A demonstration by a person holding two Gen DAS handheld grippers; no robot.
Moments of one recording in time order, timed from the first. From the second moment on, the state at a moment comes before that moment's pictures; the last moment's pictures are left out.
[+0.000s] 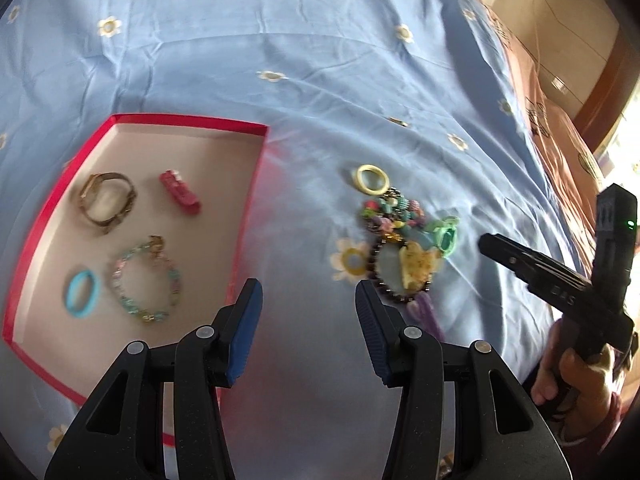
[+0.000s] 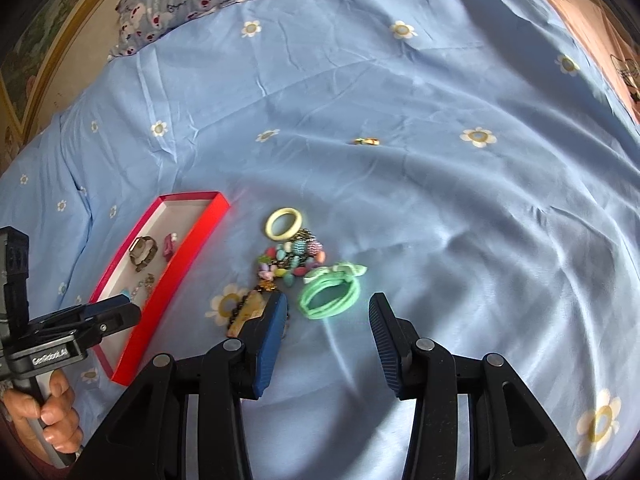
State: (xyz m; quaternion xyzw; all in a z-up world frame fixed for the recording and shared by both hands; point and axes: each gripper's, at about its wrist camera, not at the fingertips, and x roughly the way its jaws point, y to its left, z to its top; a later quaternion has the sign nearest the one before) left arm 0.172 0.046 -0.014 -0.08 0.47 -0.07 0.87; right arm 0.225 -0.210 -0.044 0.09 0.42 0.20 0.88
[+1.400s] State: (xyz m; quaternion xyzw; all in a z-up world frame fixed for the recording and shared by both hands) left arm 0.208 0.002 -0.037 -0.05 0.48 -0.13 0.87; right arm 0.255 -0.200 -0.058 0.10 0.44 0.23 0.86
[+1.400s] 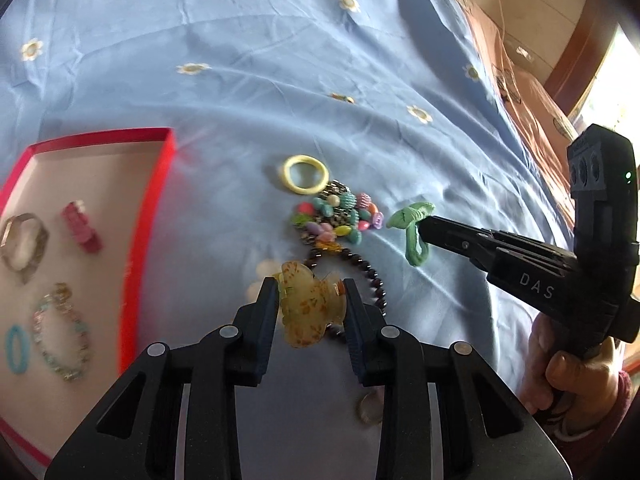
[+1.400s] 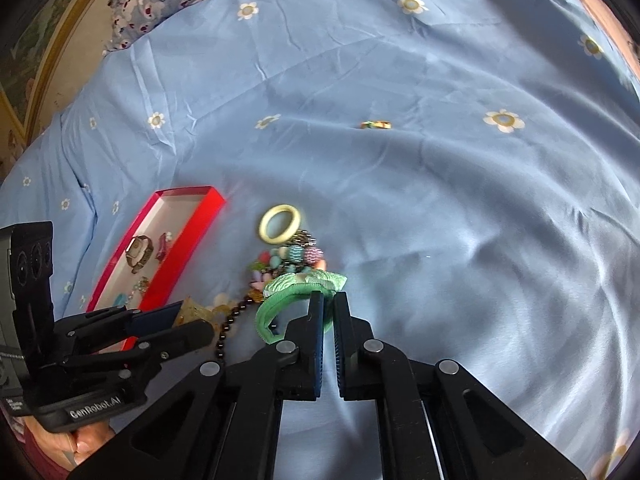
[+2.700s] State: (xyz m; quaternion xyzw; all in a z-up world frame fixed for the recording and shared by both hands) left arm 0.142 0.167 -0.017 -0.13 0.44 0.01 0.89; right arm 0.221 -0.051 -0.028 0.03 0.43 0.35 0.83
